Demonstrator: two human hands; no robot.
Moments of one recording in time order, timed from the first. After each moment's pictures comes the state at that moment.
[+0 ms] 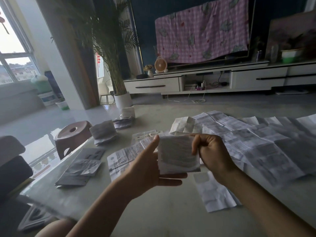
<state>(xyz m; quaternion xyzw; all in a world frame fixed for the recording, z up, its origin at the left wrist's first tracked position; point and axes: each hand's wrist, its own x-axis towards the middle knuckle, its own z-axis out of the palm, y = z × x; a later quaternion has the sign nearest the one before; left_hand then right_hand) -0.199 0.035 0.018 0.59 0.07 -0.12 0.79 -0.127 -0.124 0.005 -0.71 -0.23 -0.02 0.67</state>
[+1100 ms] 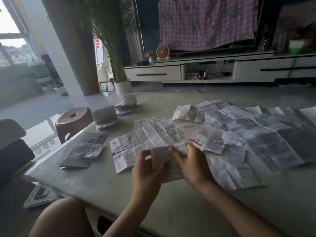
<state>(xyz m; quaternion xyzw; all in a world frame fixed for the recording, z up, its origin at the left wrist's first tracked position) -0.229 0.016 -0.044 0.74 0.17 0.26 0.60 -0.163 -0.087 -0.043 -0.81 -0.19 -0.06 0.54</state>
